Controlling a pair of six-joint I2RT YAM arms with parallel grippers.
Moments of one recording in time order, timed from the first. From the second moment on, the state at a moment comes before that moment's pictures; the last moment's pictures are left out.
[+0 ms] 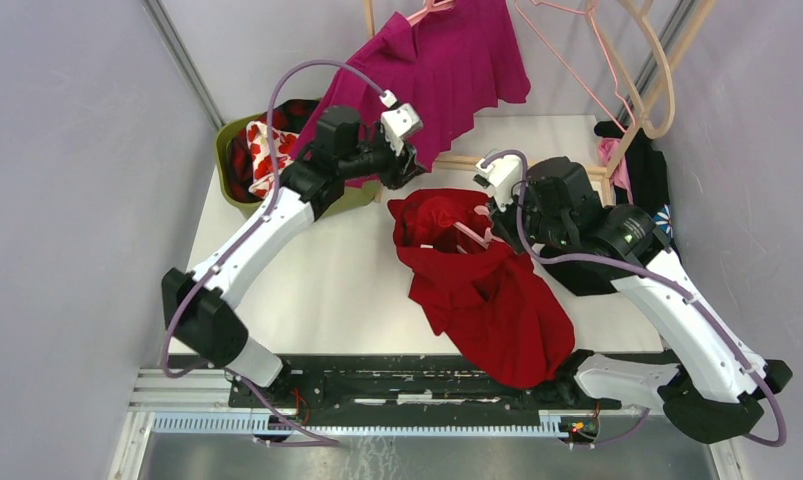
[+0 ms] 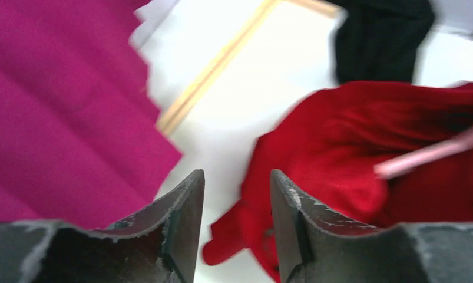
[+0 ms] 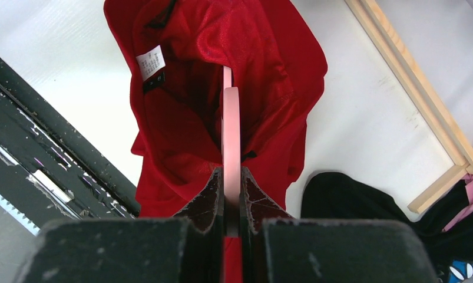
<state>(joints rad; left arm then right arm) -0.53 1.57 1.49 -0.25 0.41 0.28 0.70 1.12 1.51 -1.05 0.02 -0.15</state>
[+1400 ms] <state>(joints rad) -0.68 1.56 1.04 0.25 0.20 0.11 0.70 1.15 1.56 -1.07 -0.03 -0.14</state>
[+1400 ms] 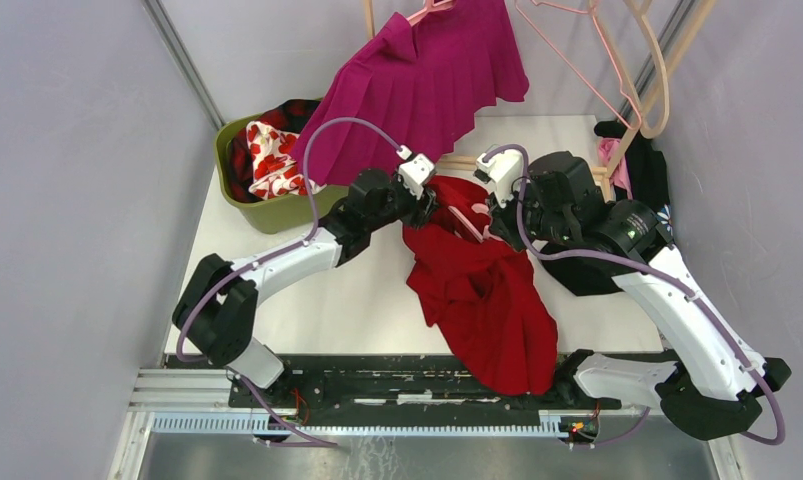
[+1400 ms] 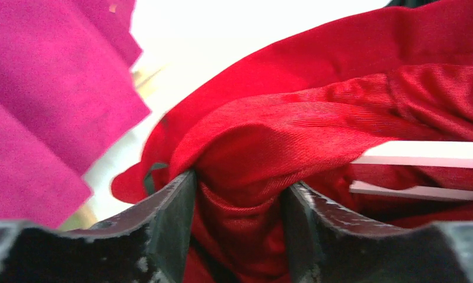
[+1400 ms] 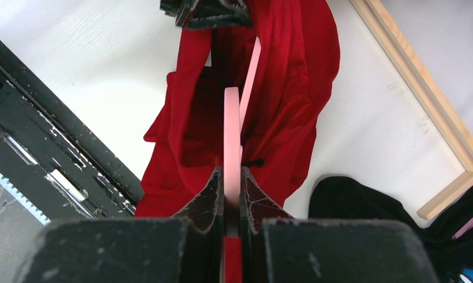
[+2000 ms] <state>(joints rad) -0.59 1.63 1.20 0.25 -0.04 0.24 0.70 1.12 1.55 -1.02 -0.03 -0.13</state>
